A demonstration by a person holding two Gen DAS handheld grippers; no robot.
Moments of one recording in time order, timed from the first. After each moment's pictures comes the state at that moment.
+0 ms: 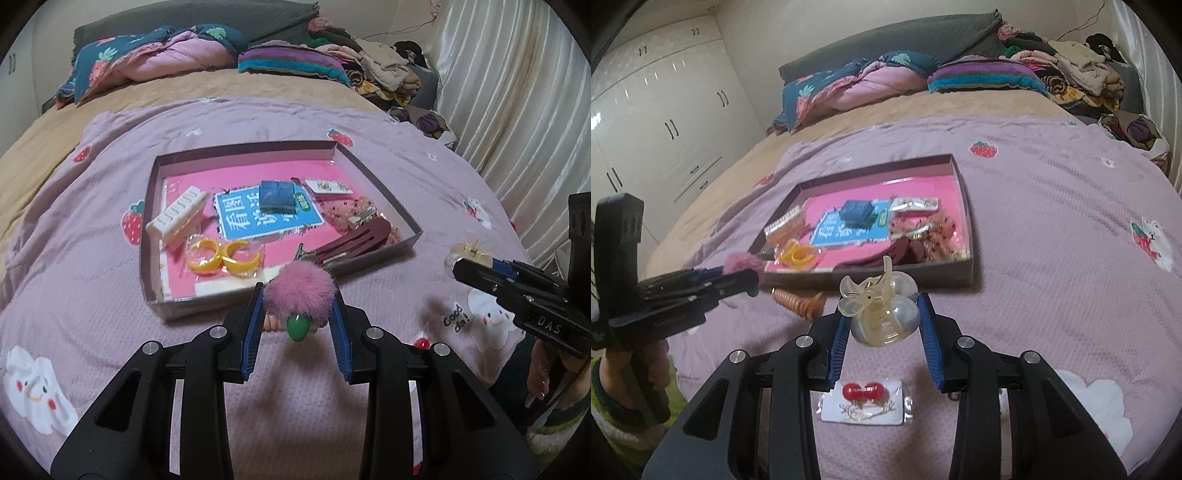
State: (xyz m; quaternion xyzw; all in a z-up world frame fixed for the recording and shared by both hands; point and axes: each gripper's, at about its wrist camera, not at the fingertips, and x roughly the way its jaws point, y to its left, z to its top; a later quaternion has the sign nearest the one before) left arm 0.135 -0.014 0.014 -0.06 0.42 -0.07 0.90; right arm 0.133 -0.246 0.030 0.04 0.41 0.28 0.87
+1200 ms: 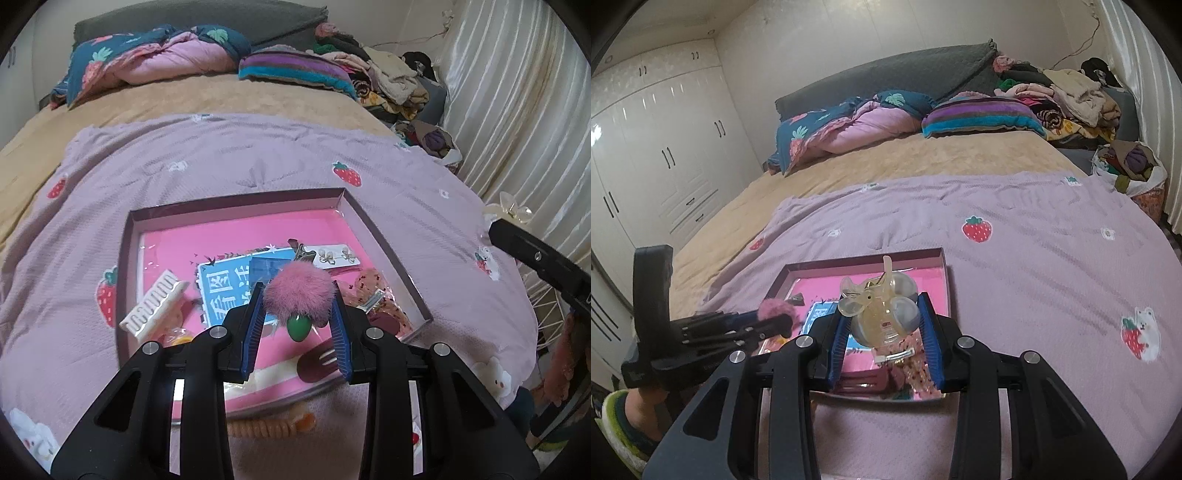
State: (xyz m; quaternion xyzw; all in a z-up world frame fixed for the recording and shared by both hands) left arm 0.230 -0.017 0.031 -0.08 0.42 -0.07 0.90; right arm 0.221 -0.242 0.090 0.05 0.36 0.27 0.89
